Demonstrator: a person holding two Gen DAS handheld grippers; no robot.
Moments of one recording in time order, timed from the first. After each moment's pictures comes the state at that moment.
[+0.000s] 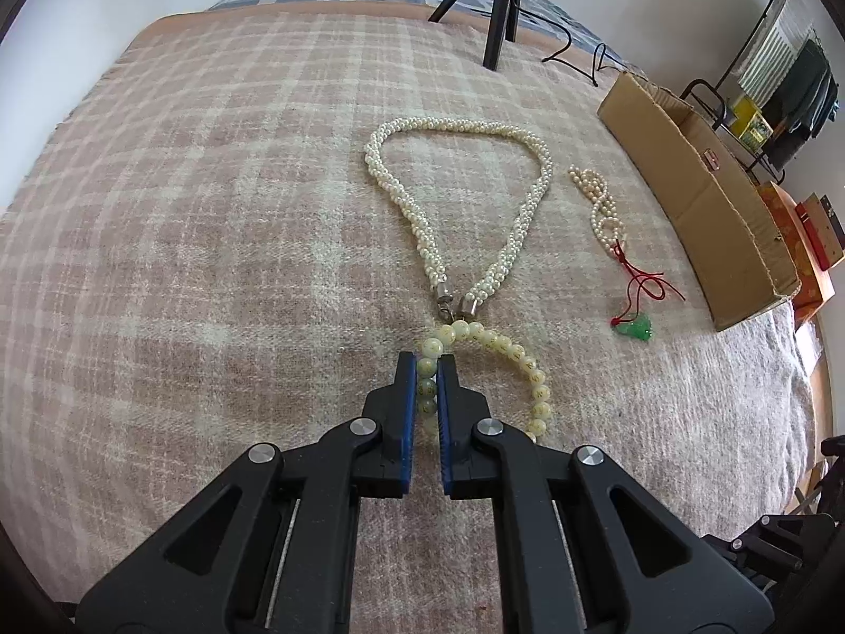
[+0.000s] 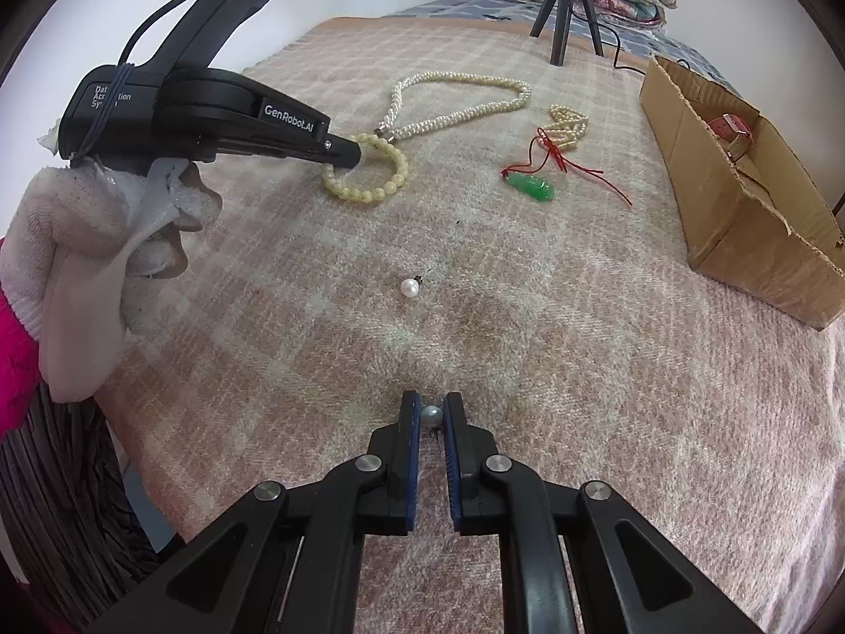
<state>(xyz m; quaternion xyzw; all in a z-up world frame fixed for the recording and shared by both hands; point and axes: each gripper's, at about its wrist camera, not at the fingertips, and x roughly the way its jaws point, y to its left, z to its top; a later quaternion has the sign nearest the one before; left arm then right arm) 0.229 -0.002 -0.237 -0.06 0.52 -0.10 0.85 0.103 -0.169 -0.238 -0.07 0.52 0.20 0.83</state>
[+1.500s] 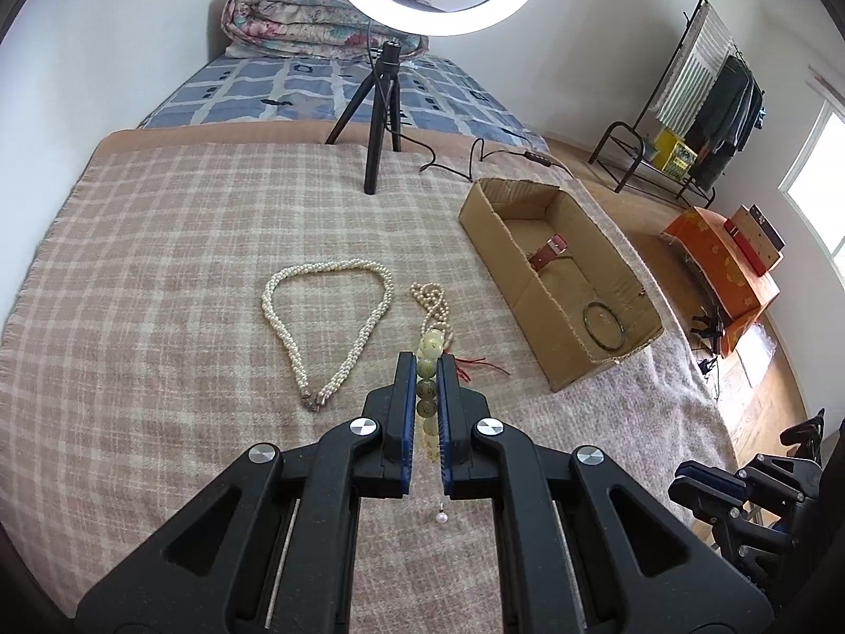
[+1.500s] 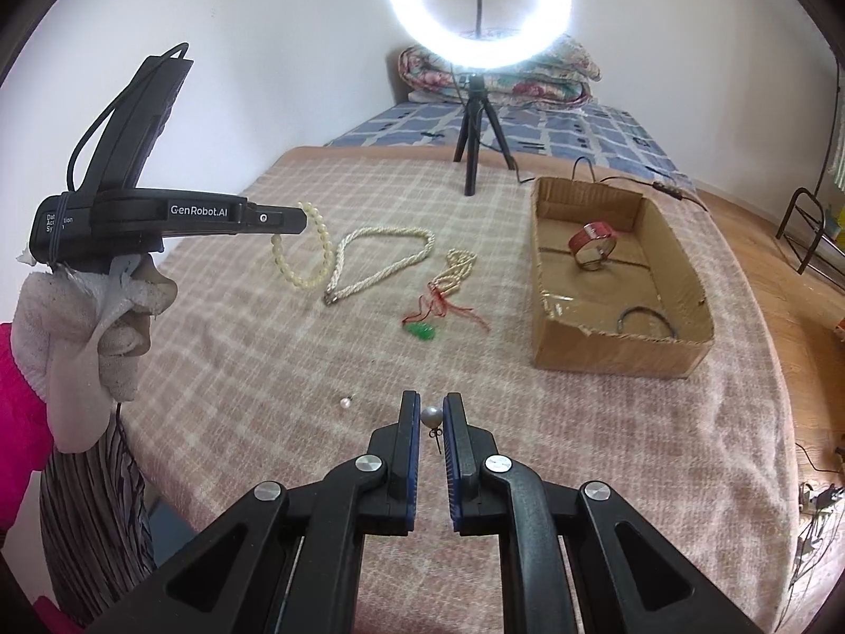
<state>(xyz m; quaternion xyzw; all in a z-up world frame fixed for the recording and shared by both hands) 0.205 -0.048 -0.118 -0.07 0.43 -0.19 0.88 0.088 -0.245 -0.126 -0.02 0.41 0.15 0.90</state>
